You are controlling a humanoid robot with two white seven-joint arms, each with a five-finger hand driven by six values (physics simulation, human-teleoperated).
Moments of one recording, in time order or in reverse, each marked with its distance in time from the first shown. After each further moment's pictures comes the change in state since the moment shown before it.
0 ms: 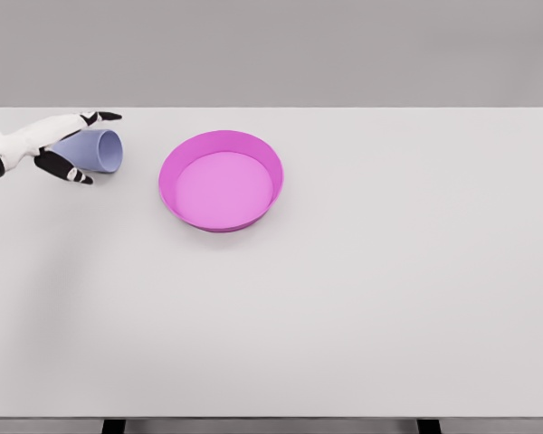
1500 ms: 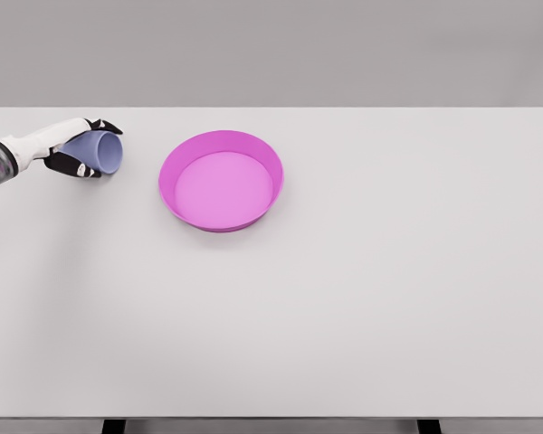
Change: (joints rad) left arm -0.048 -0.071 0.000 0.141 -0.033 0.083 0.005; right arm 0.000 0.000 0.000 0.000 0.000 0.000 0.000
